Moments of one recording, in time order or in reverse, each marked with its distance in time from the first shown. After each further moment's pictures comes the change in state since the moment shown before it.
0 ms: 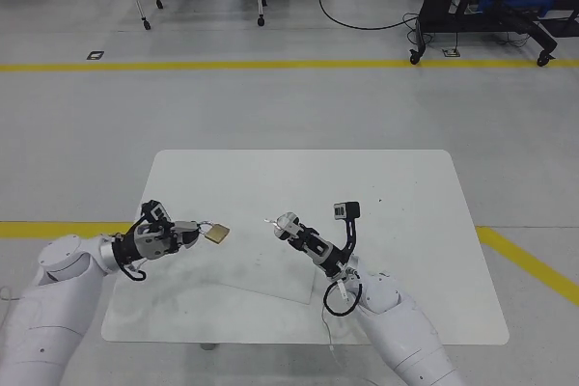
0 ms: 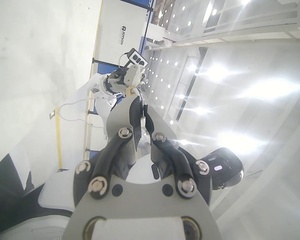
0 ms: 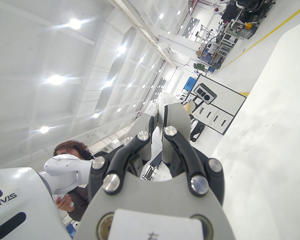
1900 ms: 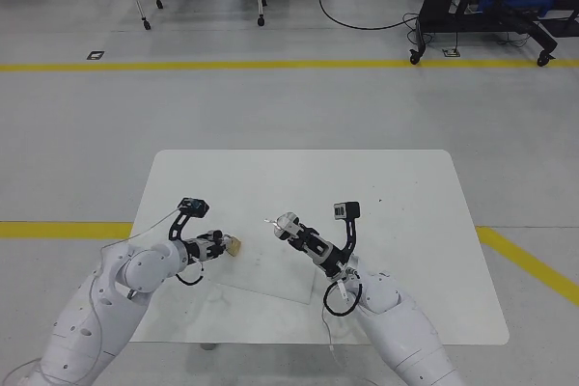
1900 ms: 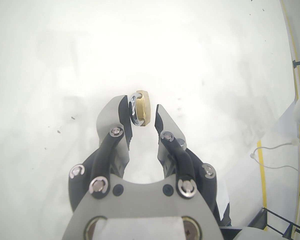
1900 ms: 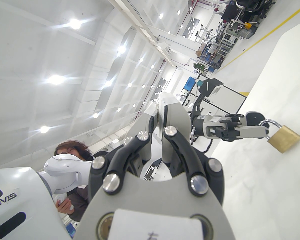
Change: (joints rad) left arm 0.079 0.005 0.274 -0.390 1.245 -0.235 0.691; right arm 0.000 0.000 0.000 0.000 0.000 0.000 0.000
